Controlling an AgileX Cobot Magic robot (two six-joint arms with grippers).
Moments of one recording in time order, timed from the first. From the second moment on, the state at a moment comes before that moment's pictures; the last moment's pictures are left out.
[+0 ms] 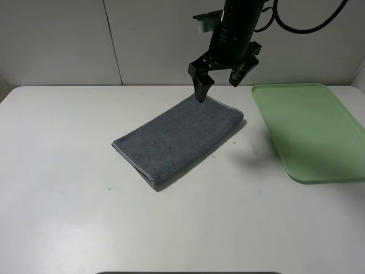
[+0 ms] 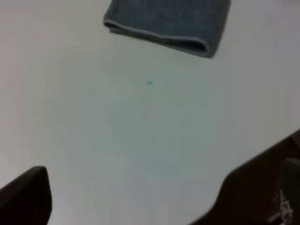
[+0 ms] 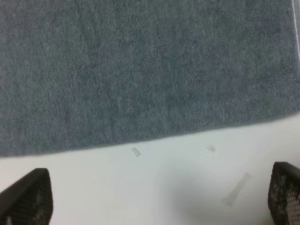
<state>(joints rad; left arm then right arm) -0.50 -0.01 -0.50 0.02 1.10 -0.05 0.51 2.07 -1.85 0.06 1.22 -0.09</state>
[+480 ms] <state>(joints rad) -0.50 -0.01 -0.48 0.02 1.07 -0.04 0.51 2.07 -1.84 0.07 1.22 -0.09</state>
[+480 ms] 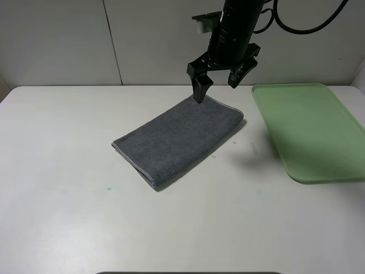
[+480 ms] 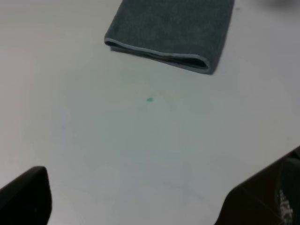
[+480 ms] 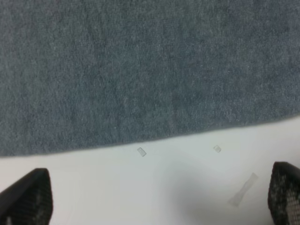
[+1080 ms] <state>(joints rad) -0.14 -0.01 -0.48 0.02 1.07 -0.04 0.51 2.07 -1.84 0.05 1.07 -0.14</state>
